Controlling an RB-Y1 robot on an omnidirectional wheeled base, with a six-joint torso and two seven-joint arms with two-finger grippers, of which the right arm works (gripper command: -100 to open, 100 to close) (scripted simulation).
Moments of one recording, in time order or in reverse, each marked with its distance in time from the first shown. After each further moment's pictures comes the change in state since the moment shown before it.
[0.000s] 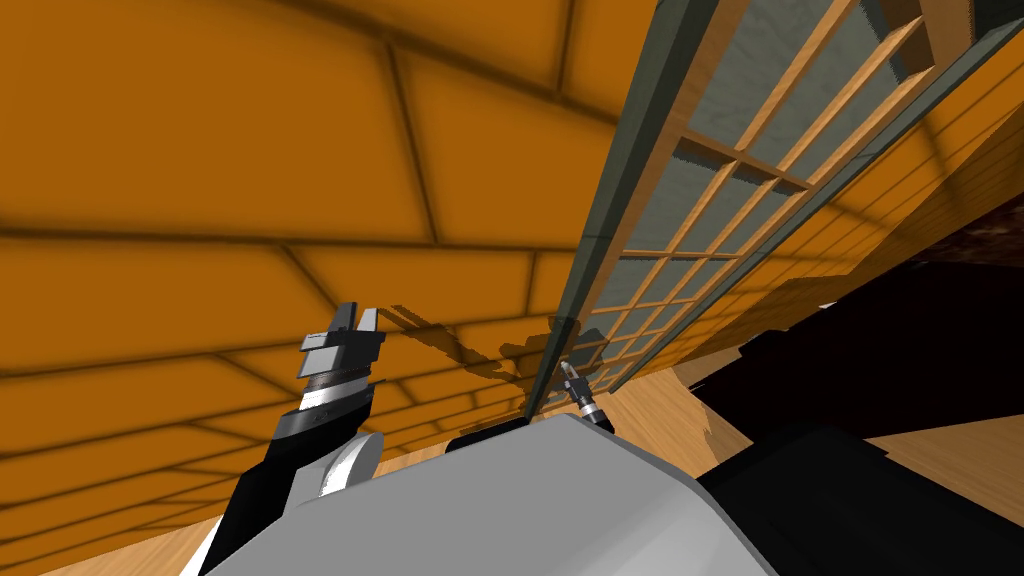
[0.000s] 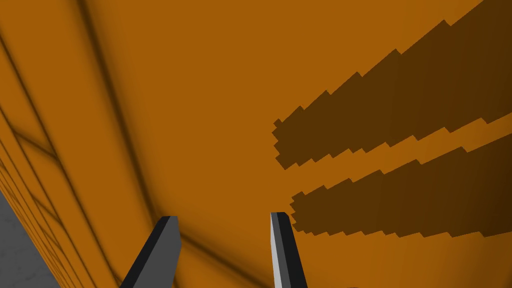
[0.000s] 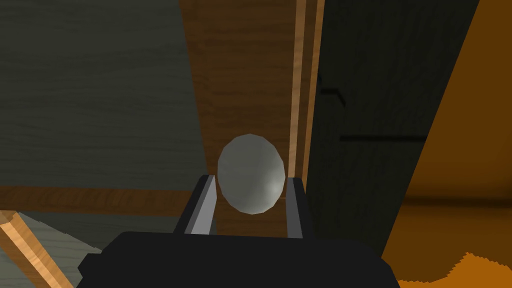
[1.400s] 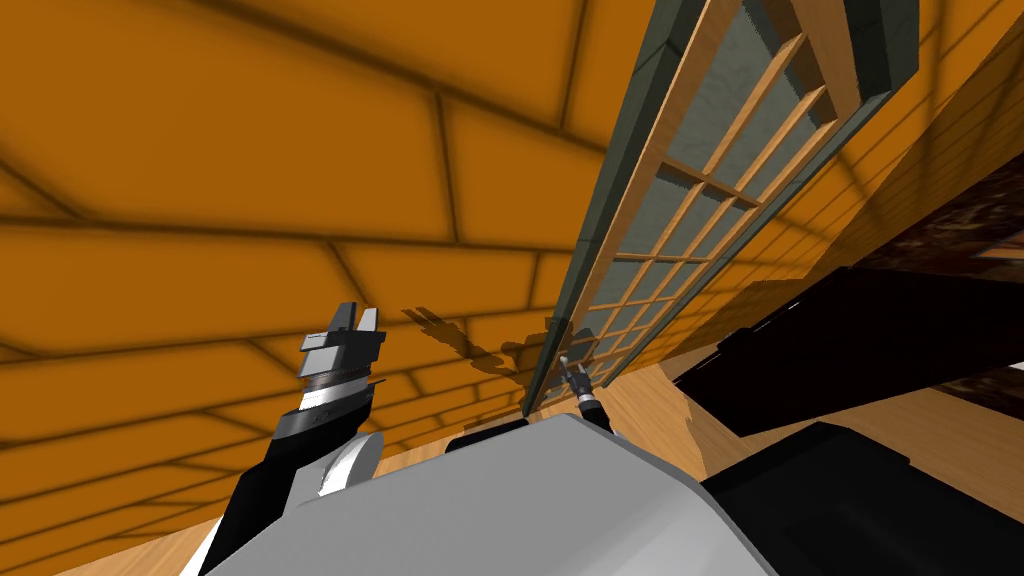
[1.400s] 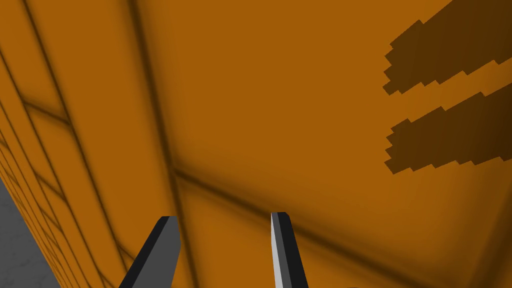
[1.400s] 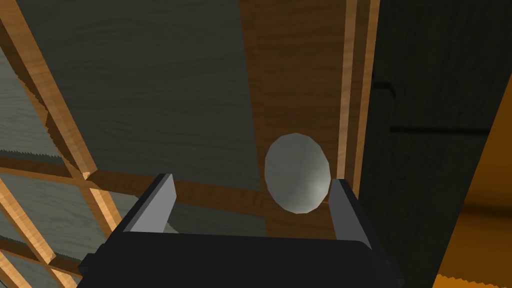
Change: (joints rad) arm -0.071 0.041 -0.095 0.037 -0.091 0.166 -0.030
